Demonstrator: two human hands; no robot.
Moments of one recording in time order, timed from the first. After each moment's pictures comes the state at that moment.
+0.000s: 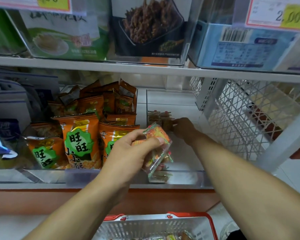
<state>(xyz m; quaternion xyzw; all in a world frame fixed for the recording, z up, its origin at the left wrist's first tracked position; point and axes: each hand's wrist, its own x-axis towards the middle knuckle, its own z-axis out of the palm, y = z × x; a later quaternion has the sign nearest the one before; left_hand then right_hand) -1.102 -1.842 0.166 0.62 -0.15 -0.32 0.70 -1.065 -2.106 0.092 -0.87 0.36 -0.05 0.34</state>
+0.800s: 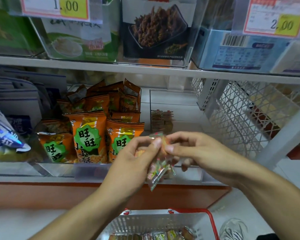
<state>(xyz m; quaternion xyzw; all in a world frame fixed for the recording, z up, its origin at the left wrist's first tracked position) -1.127 -1.817 0.167 0.67 -0.18 -0.30 0.66 -1.207 -1.993 0.207 -0.74 0.14 0.04 0.65</state>
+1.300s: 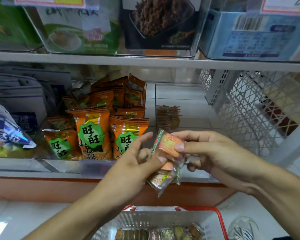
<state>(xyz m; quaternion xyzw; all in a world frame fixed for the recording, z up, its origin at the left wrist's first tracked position) -1.127 -1.804 0.171 0.65 -0.18 -0.39 0.63 -1.214 -1.992 0.204 -0.66 0.14 0.05 0.73</state>
